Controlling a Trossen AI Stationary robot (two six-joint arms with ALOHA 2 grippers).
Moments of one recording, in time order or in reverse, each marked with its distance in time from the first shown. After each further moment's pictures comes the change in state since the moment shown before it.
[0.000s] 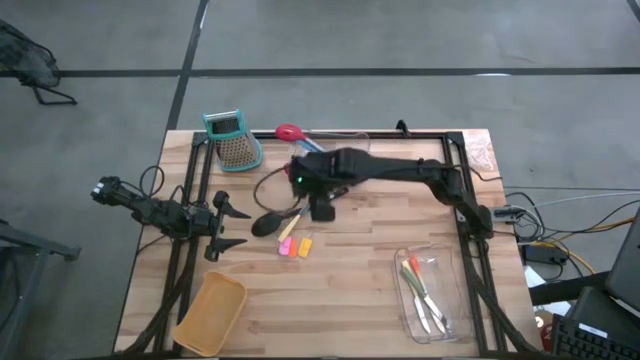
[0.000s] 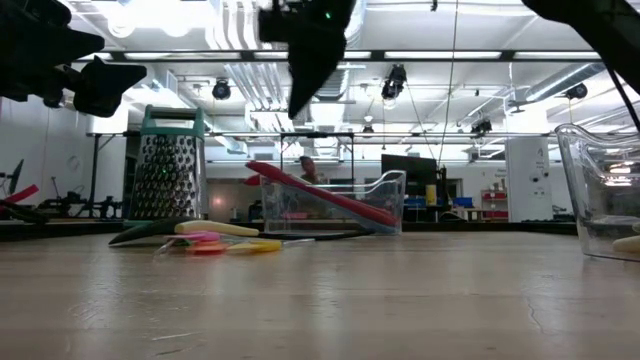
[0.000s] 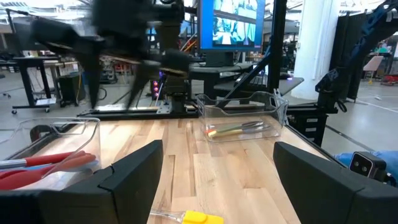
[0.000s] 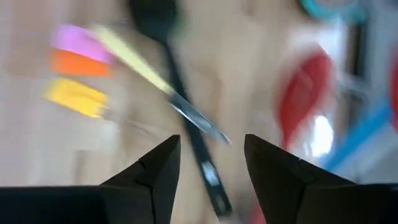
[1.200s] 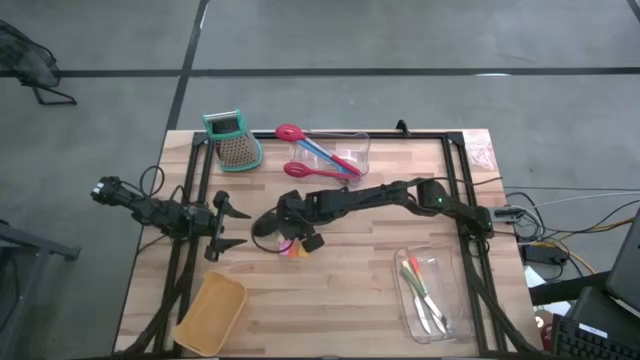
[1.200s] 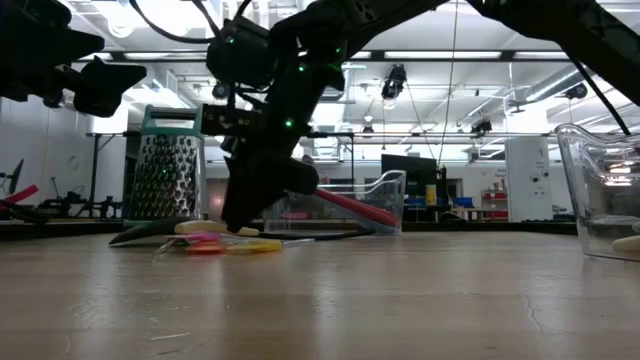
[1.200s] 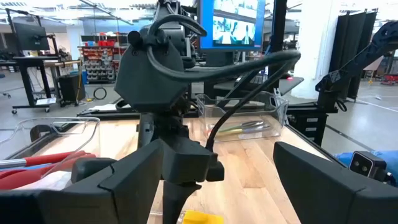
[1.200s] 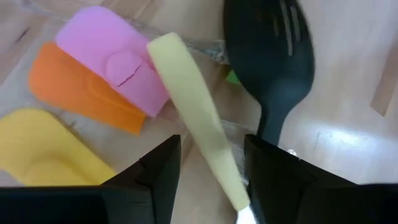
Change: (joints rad) left arm 0.000 0.002 0.000 0.000 0.000 0.000; right arm 0.069 0.190 -0.269 0.551 -0.065 -0.308
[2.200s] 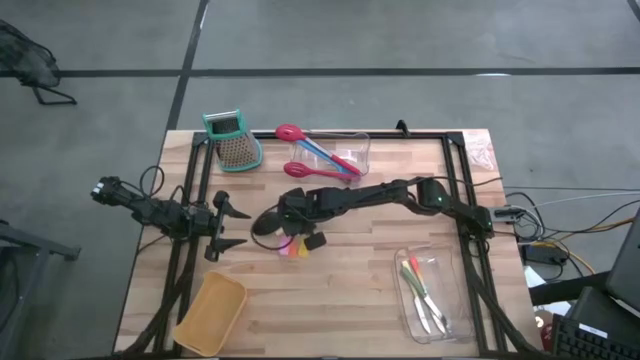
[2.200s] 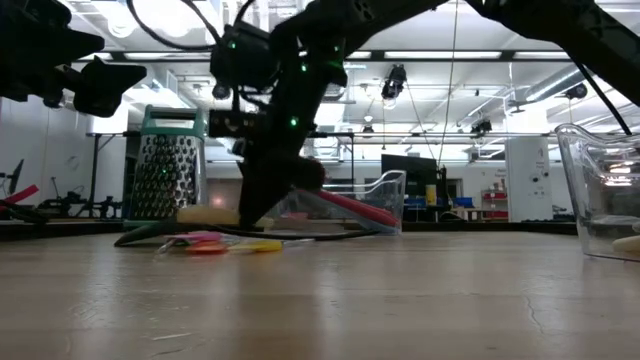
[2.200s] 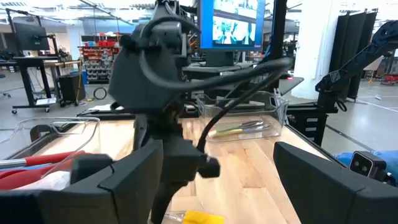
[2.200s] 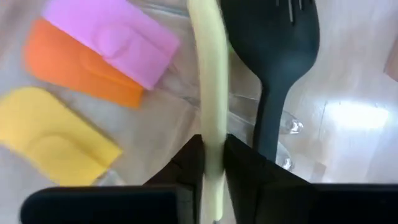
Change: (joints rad) left arm 0.000 0.000 0.000 0.000 0.000 0.000; right arm -0.006 0.002 0.025 -0.095 0.006 0.069
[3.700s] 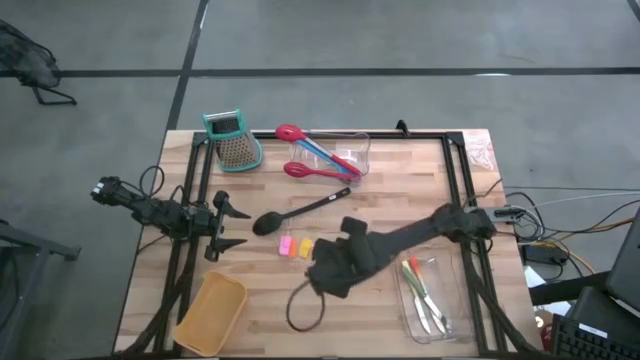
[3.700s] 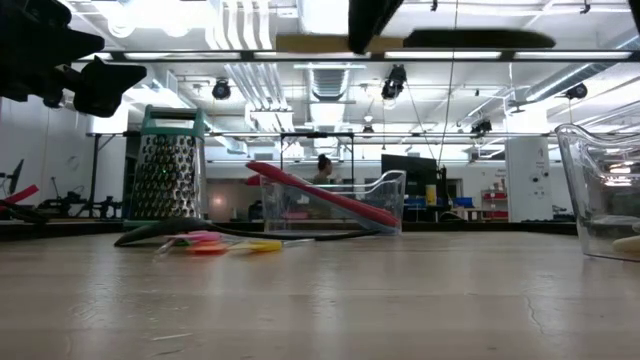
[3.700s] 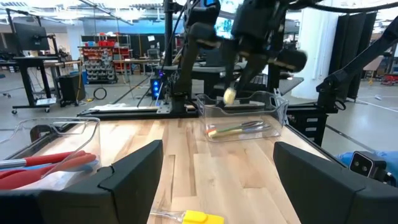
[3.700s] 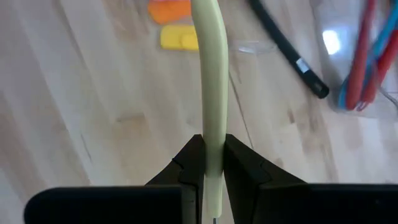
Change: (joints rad) left arm 0.000 0.000 0.000 0.000 0.000 0.000; right arm 0.400 -0.150 0.358 -0.850 0.318 1.177
